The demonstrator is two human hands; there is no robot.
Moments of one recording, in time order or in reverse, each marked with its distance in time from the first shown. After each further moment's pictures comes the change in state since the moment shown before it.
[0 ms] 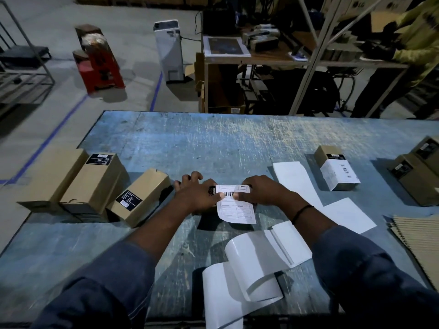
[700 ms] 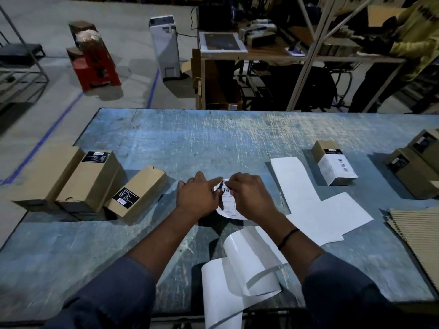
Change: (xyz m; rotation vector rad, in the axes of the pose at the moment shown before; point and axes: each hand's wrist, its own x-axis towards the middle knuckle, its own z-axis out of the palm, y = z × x) left_hand -0.017 0.021 0.015 0.037 0.256 0.025; right_hand -0.019 -0.029 0.050 -0.207 0.600 -0.275
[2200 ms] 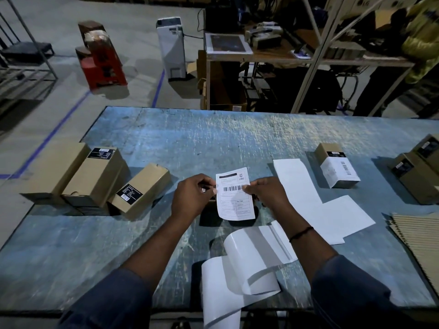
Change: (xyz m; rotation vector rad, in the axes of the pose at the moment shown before) left_hand -0.016 -0.015 0.005 -0.748 0.231 -0.150; right_hand -0.001 0.010 -0.035 0.877 -0.107 0.954
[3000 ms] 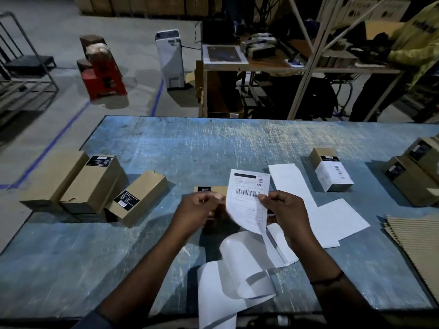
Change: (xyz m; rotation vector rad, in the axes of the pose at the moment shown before) left_hand -0.046 0.042 -0.012 -0.548 -0.240 -0.258; right_hand -0.072 0.010 -0.039 0.304 0.061 -0.078
